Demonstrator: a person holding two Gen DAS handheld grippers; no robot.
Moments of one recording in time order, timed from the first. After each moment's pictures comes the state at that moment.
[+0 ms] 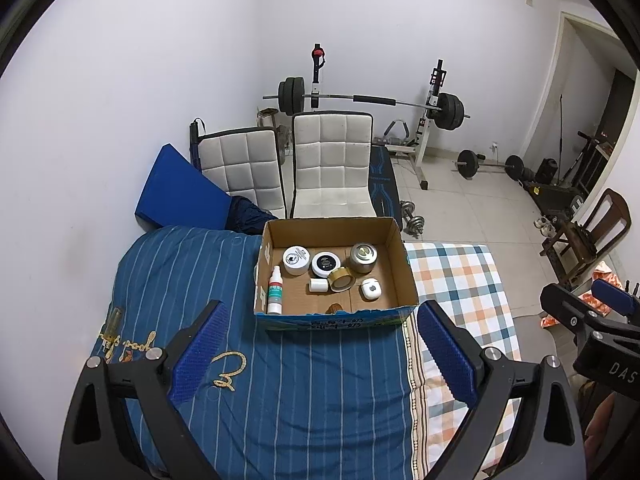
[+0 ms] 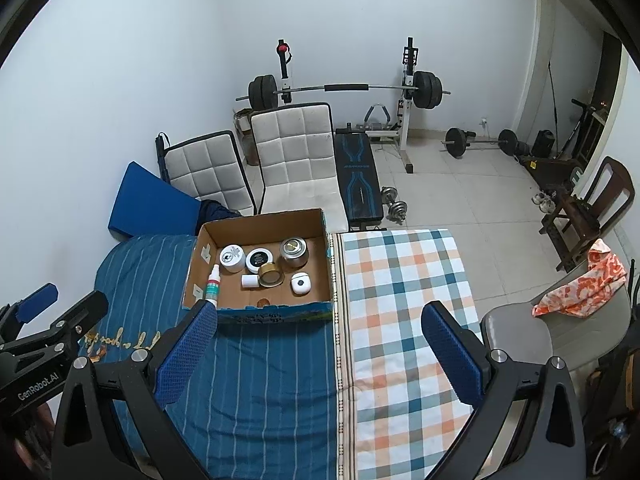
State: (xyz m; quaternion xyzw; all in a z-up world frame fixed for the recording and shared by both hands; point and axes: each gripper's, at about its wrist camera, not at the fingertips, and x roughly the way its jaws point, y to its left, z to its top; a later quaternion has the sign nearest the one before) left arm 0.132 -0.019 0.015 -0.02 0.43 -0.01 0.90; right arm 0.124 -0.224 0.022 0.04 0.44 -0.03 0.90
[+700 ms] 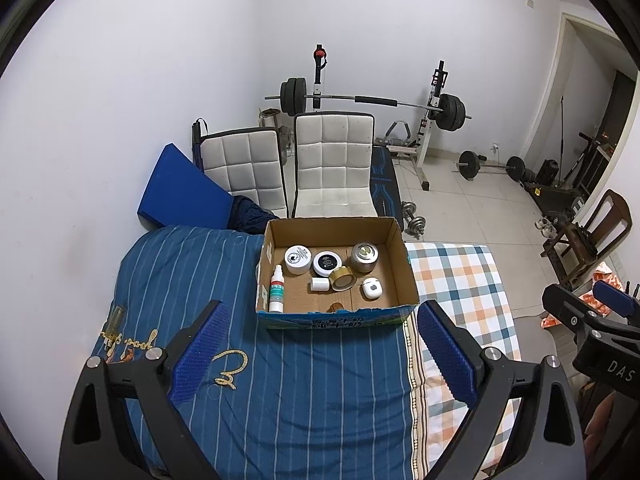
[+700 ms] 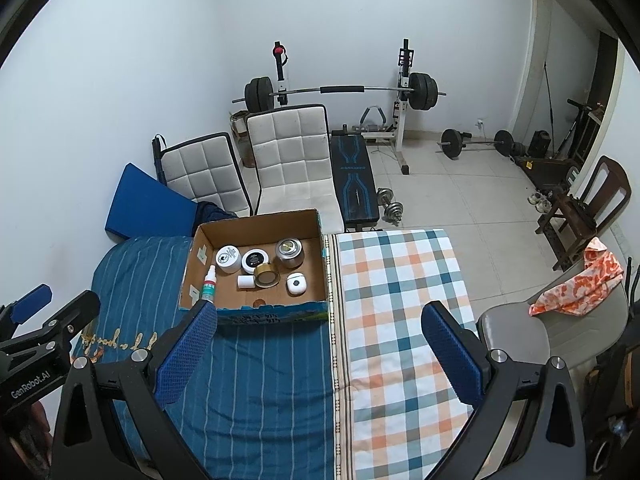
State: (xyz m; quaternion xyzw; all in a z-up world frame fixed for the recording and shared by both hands) left arm 0.127 -0.021 0.019 -0.02 0.43 -0.01 0.90; right arm 0.122 -0.224 0.022 0.05 0.44 -0.04 0.90
